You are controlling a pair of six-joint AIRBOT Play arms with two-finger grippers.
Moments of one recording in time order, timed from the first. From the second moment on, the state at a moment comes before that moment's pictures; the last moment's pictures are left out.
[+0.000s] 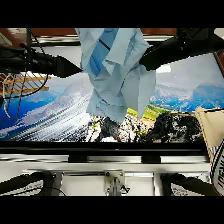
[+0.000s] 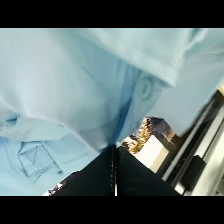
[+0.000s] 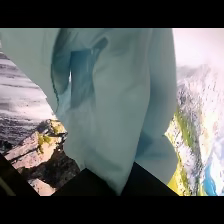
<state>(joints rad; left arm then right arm) -0.15 -1.32 1.64 0.70 -1.28 -1.06 0.24 -1.38 1.98 -1.13 1.46 1.20</state>
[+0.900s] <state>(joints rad) -0.25 -1.30 1.82 0.65 -0.93 -1.05 0.30 -1.37 1.98 -1.05 1.58 1.19</state>
